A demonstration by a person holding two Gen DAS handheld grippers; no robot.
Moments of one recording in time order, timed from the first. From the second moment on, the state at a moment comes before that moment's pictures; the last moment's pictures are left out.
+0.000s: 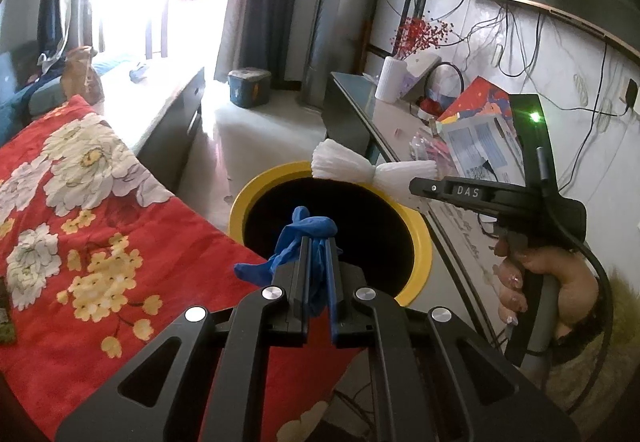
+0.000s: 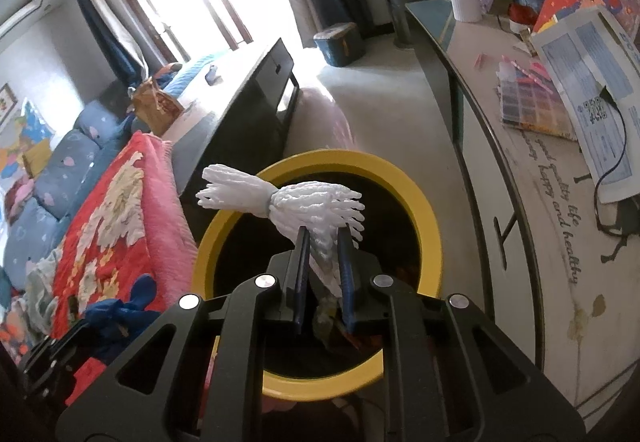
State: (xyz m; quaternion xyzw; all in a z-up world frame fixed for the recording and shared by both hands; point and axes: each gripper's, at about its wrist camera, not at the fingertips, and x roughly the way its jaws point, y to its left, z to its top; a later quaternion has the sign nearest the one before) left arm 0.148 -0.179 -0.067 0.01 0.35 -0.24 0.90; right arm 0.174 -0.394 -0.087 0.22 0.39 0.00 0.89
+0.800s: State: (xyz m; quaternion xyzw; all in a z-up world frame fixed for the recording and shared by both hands) left arm 0.175 -0.181 -0.077 -0.01 0.35 -0.23 0.91; right arm 0.172 -0.400 -0.090 0.23 0.38 -0.01 0.90
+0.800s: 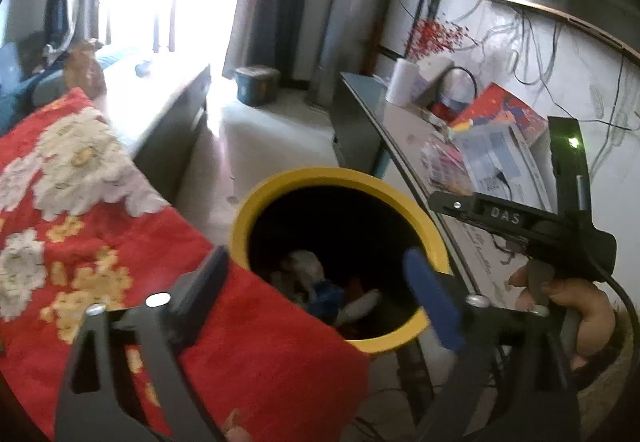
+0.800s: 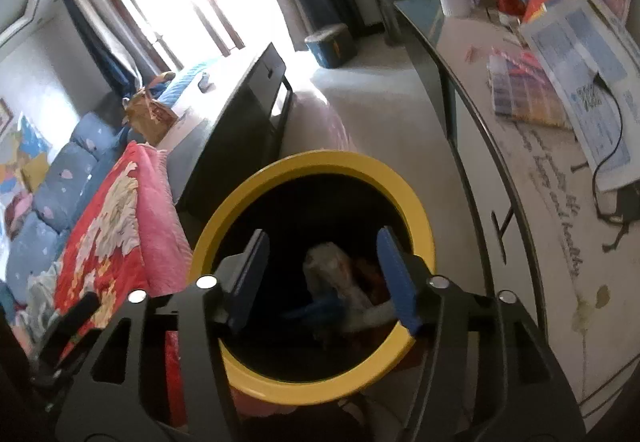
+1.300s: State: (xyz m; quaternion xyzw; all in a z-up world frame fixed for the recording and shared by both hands) left arm 0.149 -0.112 -0.052 -0.03 0.31 -0.13 0.94; right arm 0.162 -0.347 -0.059 0.17 0.34 0.06 0.92
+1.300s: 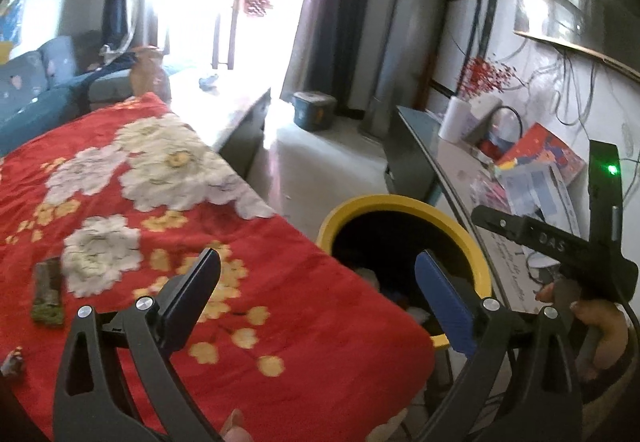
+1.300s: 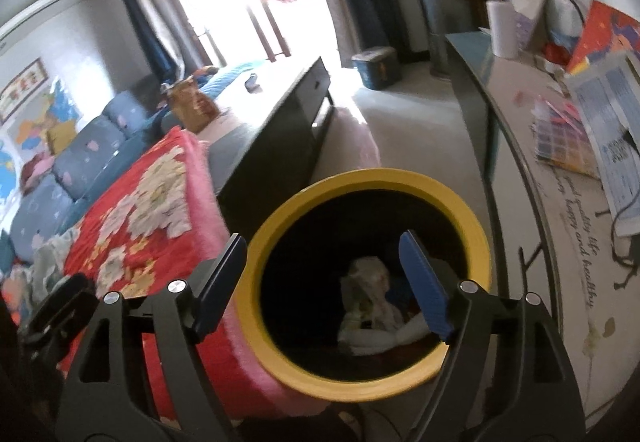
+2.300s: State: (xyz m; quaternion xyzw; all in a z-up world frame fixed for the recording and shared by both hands) left arm 0.116 -0.005 -0.031 -0.06 0.28 -0.02 0.96; right arm 0.140 -0.229 -0.030 0.06 0.32 0.18 0.93
